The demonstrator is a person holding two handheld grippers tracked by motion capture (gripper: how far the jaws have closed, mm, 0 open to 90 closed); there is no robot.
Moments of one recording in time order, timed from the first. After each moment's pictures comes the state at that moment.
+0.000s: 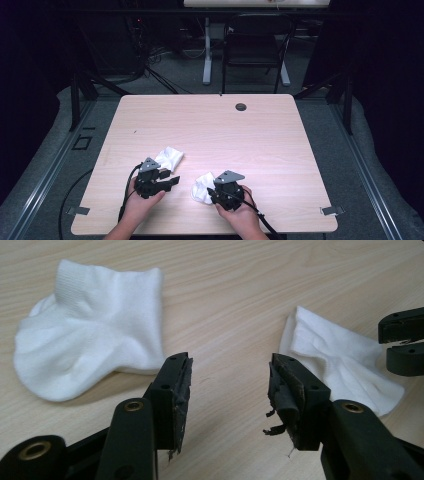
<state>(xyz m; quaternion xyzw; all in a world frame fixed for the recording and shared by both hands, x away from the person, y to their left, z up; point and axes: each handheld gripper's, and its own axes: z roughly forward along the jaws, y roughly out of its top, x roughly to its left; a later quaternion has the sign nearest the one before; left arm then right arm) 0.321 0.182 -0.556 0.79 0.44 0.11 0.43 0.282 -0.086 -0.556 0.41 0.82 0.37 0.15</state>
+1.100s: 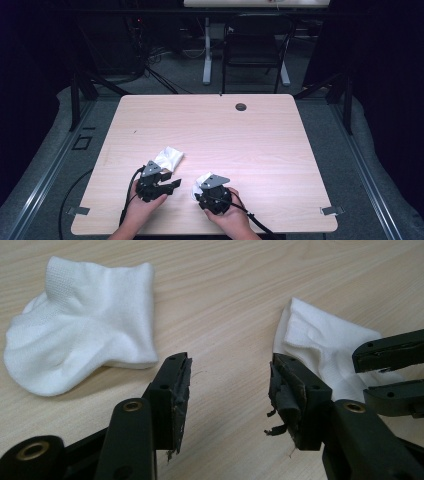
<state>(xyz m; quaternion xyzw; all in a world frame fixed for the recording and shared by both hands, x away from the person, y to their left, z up) 0.312 0.176 -0.559 0.79 0.43 0.12 0.42 0.278 -0.055 -0.563 0.36 0.85 0.37 0.13</state>
